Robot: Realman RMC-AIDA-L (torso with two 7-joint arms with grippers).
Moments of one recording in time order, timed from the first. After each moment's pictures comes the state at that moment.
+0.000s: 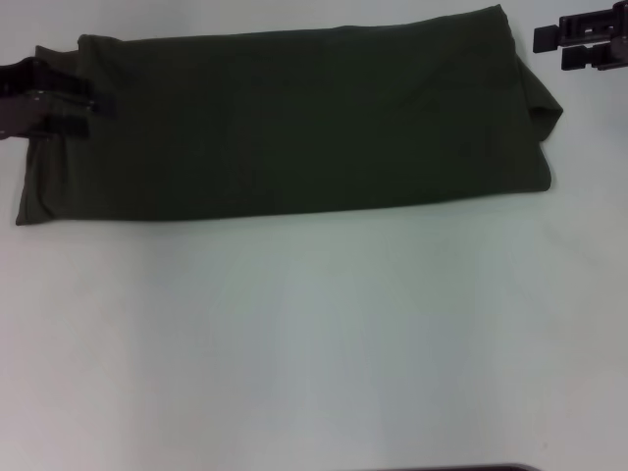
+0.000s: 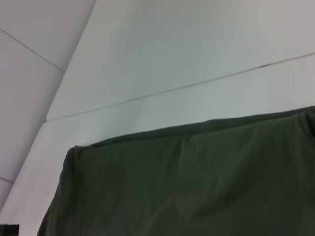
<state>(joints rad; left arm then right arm) -0.70 -1.92 0.58 0.85 2.44 1.65 -2.67 0.66 1.85 -0.63 -0.75 -2.24 -1.54 2.44</state>
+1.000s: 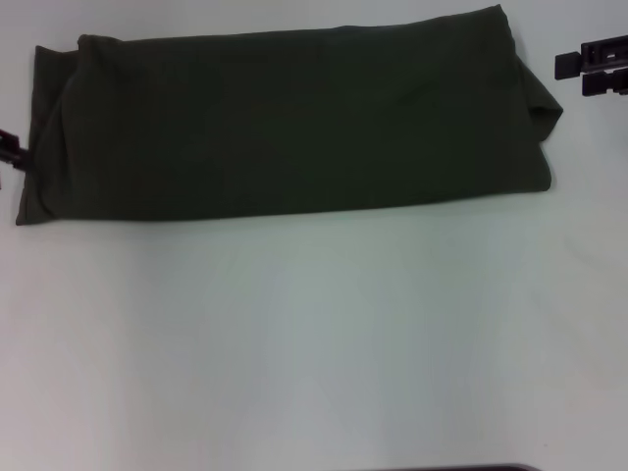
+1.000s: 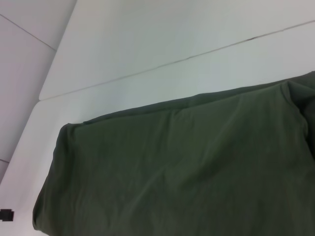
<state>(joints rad) -0.70 -1.88 0.60 0.85 2.70 1.61 -2.76 0.64 1.82 -0.62 -0.74 -2.28 -1.61 2.44</state>
